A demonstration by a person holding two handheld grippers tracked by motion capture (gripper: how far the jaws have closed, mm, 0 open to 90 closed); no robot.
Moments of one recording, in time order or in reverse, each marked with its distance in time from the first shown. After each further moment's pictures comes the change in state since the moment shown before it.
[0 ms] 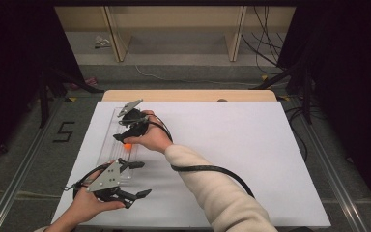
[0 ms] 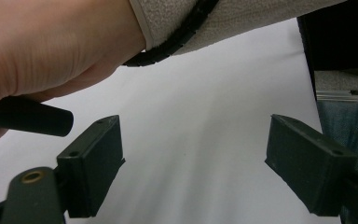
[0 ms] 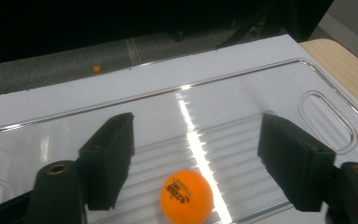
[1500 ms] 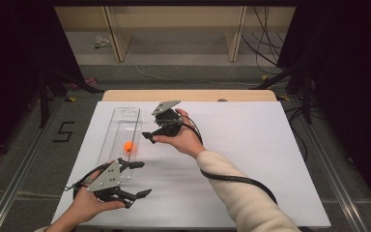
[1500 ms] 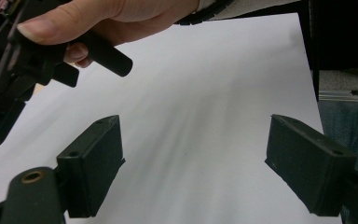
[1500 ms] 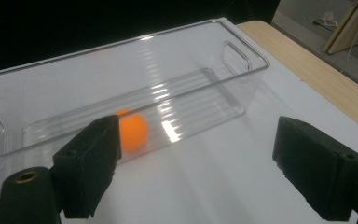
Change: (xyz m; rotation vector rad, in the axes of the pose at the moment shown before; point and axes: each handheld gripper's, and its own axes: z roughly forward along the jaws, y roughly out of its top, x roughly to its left) left arm 0.000 0.000 0.000 0.002 0.004 -0.001; right arm -0.023 -0.054 -0.078 -0.049 -0.108 0.083
